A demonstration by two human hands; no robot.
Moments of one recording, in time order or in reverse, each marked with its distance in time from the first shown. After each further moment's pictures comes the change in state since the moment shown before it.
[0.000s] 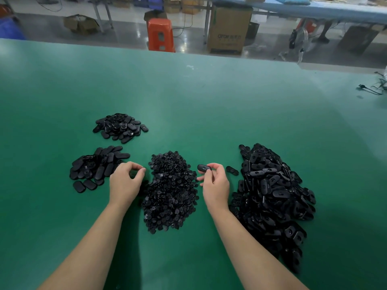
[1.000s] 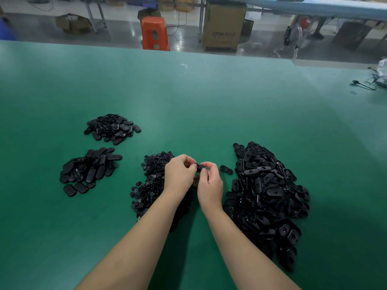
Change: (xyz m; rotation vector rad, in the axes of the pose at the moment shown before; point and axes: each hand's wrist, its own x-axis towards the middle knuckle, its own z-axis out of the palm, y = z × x) left_hand -0.025 0.138 0.076 -0.212 -0.245 -0.065; right_hand 0.002 -0.001 -0.002 -0.049 0.053 -0.018
